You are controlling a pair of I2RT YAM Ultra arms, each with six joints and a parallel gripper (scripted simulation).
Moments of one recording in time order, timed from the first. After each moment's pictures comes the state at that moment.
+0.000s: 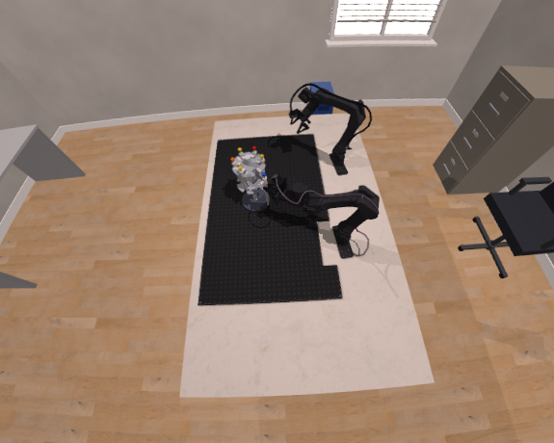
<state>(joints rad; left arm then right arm) -0.43 1.31 0.79 0.52 0.24 0.00 -0.81 1.32 1.33 -1.13 -0.62 -0.85</state>
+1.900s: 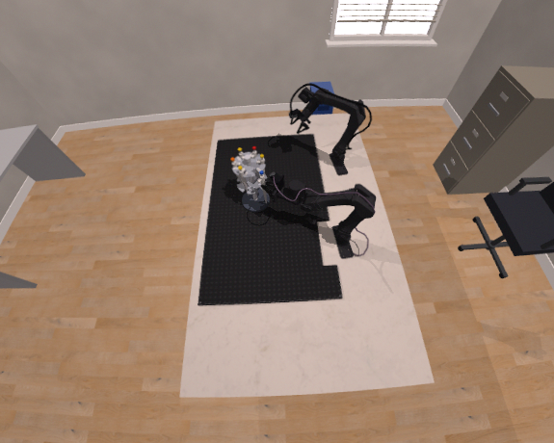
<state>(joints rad) -0.47 1.38 0.83 0.54 0.19 0.00 -0.81 1.32 1.33 -1.13 -0.62 -0.85</state>
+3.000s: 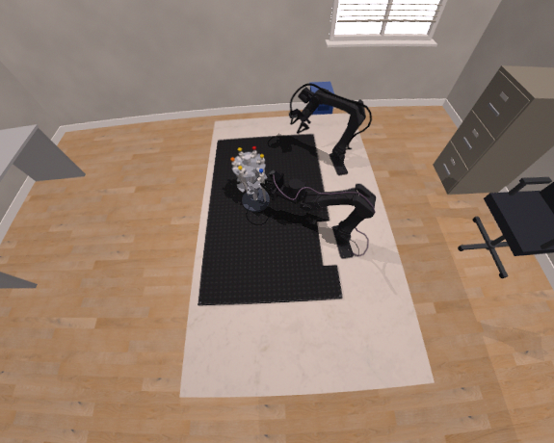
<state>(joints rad) -0.47 1.38 0.86 0.52 0.19 0.00 -0.81 1.32 1.33 -1.13 -0.62 -0.85</state>
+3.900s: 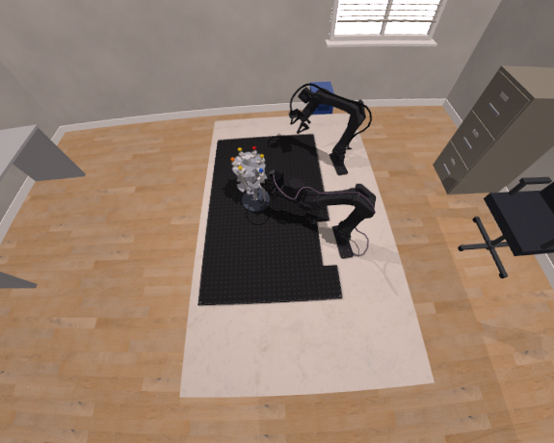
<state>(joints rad) -0.47 1.38 0.87 0.52 0.19 0.00 -0.81 1.32 1.33 -1.13 -0.62 -0.85</state>
